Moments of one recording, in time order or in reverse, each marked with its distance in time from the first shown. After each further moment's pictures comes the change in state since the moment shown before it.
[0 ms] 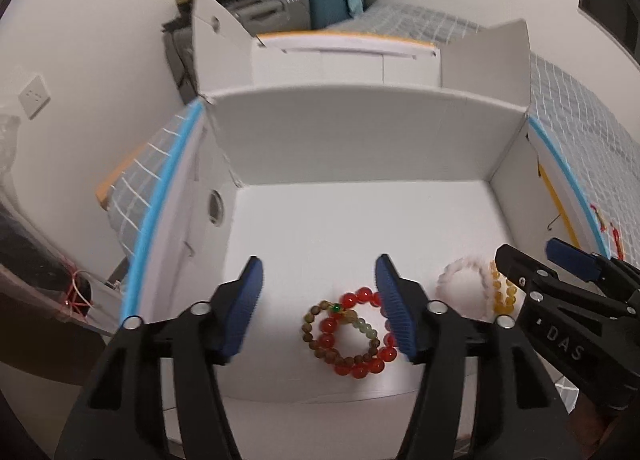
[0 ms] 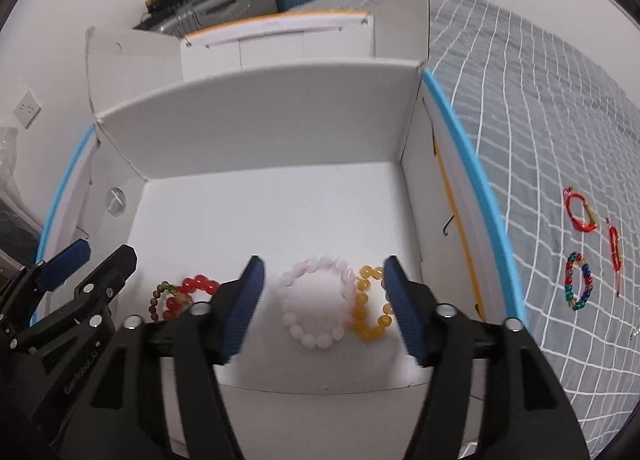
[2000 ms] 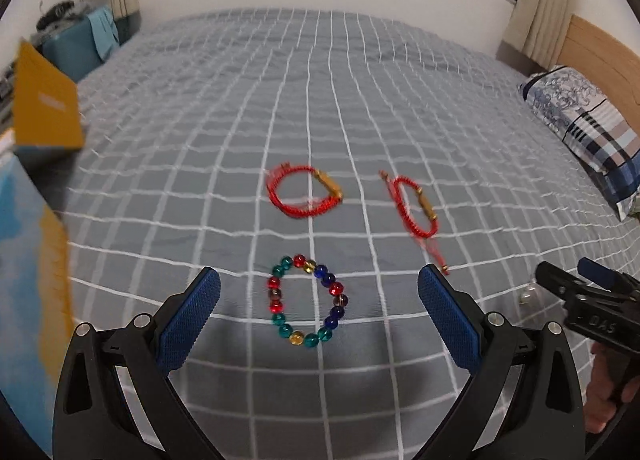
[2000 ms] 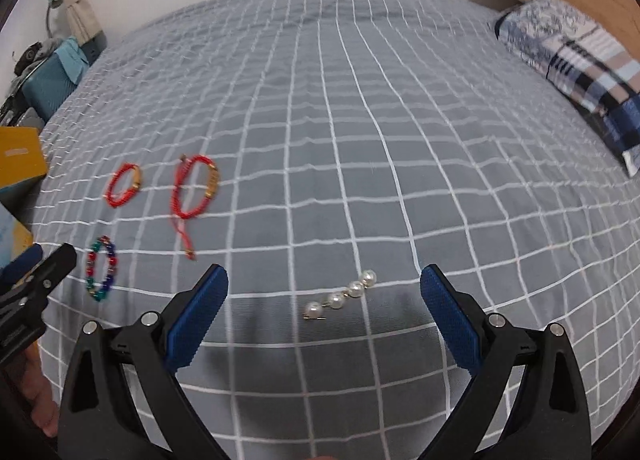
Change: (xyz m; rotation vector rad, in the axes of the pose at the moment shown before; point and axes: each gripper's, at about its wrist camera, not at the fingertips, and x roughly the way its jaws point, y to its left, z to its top) left arm 0.035 -0.416 -0.043 0.383 -0.031 -0.460; right arm -0.068 -0.459 -0.153 0.523 -0.045 -0.374
